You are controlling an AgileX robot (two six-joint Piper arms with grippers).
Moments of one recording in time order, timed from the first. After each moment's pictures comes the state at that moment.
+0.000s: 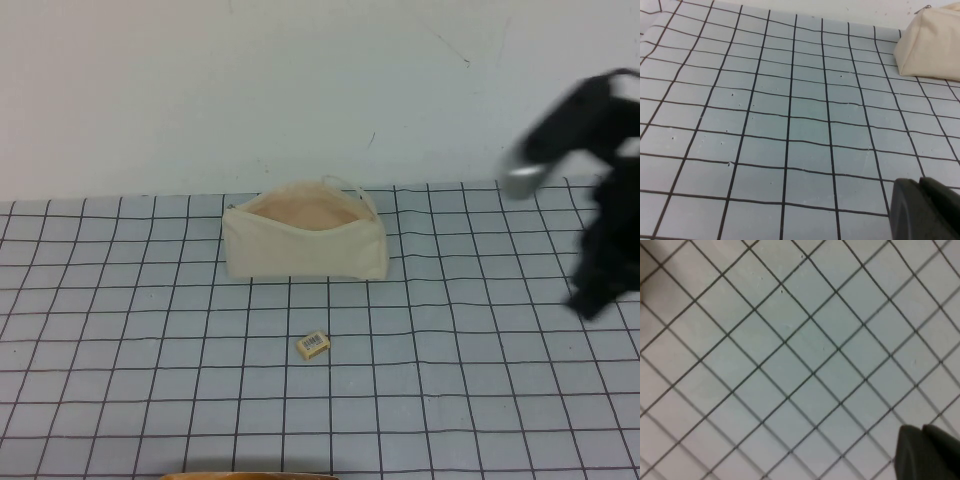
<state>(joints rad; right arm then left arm) 0.51 1.46 -1.43 -0.05 1.27 -0.33 0.00 -0.01 0.02 -0.13 0.38 -0.09</state>
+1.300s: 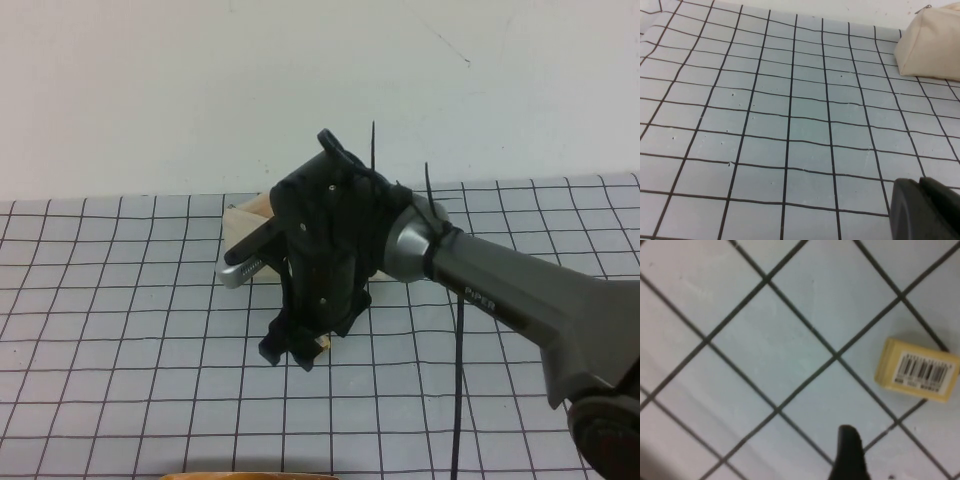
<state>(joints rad) 0.78 2.40 -2.19 -0.05 1.28 -0.04 0.00 -0.01 0.02 -0.13 0.38 -0.09</state>
